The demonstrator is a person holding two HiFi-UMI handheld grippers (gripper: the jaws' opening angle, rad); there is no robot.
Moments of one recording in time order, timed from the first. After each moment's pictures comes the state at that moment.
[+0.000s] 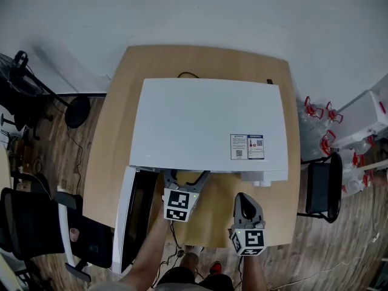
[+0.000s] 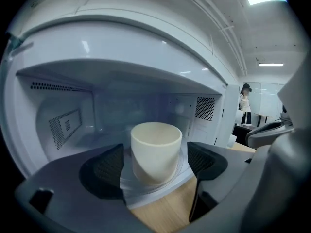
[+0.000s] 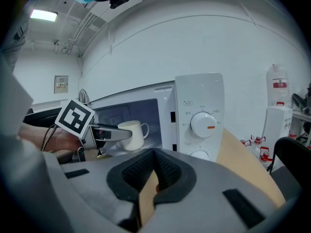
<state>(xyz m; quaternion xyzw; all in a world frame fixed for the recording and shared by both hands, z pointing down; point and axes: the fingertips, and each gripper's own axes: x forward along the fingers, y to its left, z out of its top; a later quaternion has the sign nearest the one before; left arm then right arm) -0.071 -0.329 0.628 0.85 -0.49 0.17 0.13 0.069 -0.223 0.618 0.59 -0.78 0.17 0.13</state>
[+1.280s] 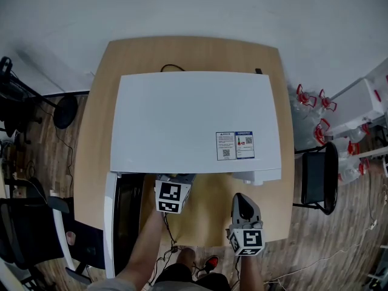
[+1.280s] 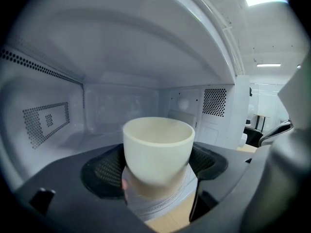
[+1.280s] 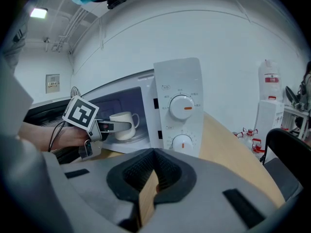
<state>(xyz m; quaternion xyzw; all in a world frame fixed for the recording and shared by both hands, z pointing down) -0.054 -0.361 0.647 0.86 -0.48 0.16 0.13 0.099 -0.213 0.646 0.61 -0.75 0.20 0.15</state>
